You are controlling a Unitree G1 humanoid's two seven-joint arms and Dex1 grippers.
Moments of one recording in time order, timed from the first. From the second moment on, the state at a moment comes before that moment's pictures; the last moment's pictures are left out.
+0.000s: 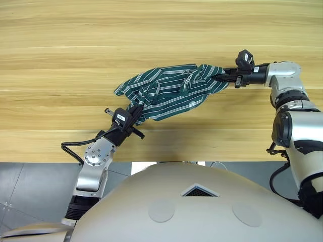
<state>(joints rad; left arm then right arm) 0.58 0.34 -0.16 -0.31 -0.11 -0.08 -0.42 -0.67 -0.45 -0.02 1.31 -0.04 -0.32 1.41</state>
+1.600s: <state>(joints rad) 0.41 0.35 -0.02 -0.09 -0.26 -0.10 -0.67 -0.44 -0.50 -0.03 1.18 0.19 -0.22 1.43</state>
